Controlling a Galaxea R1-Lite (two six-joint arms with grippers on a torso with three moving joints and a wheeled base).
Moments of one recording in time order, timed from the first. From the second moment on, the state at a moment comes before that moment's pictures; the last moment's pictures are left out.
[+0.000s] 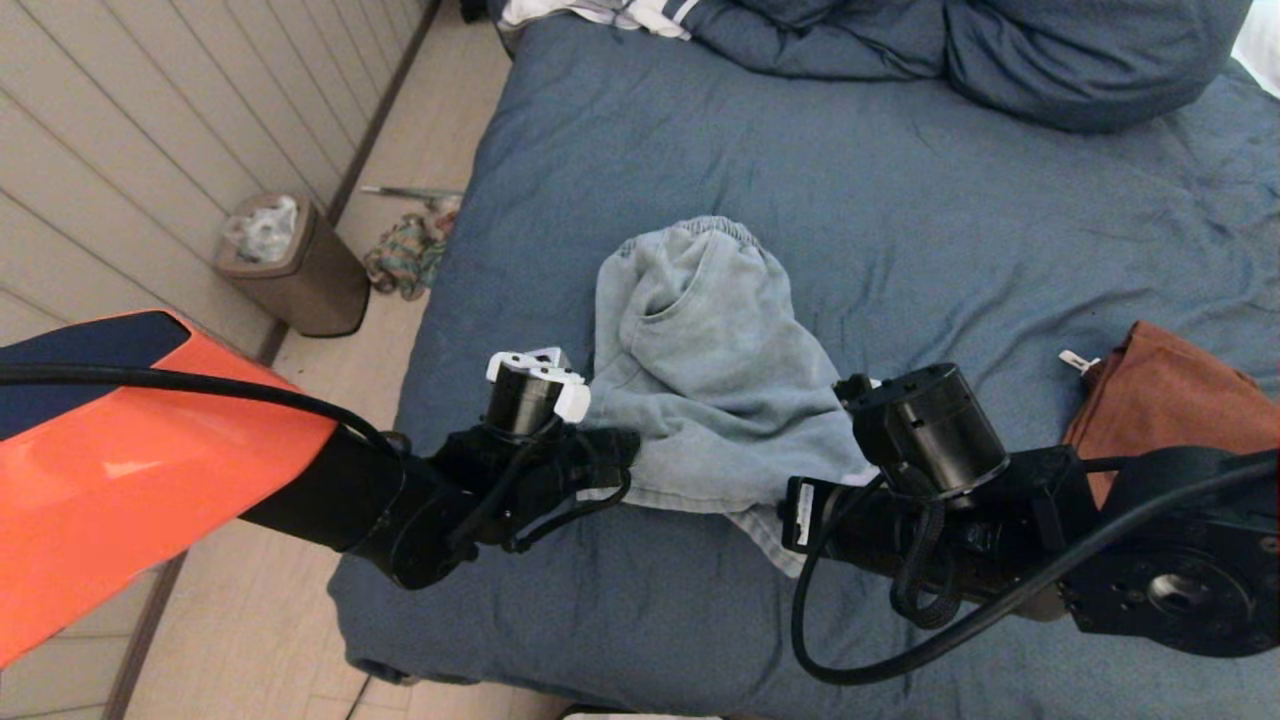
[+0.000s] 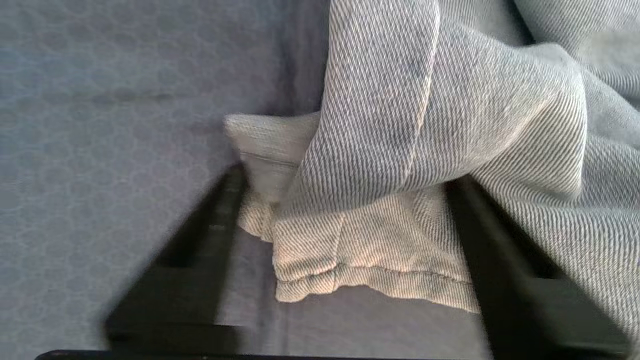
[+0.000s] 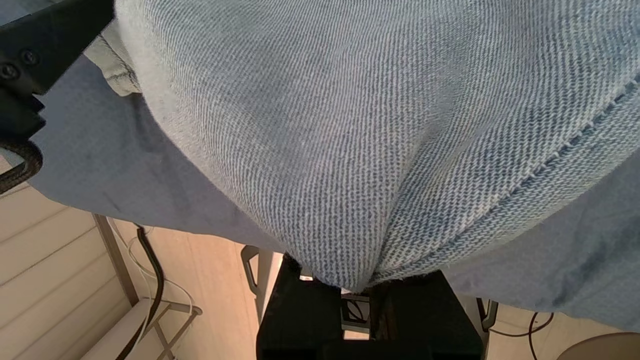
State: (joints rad) left arm -0.69 2.07 -1.06 -0.58 0.23 -0.46; right arm 0.68 1.67 -0.89 -0.10 -0.25 0.64
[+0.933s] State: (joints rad) left arm -0.69 1.99 -1.03 -0.56 0.24 -0.47; right arm 0.68 1.67 -0.89 -0.10 -0.25 0.64
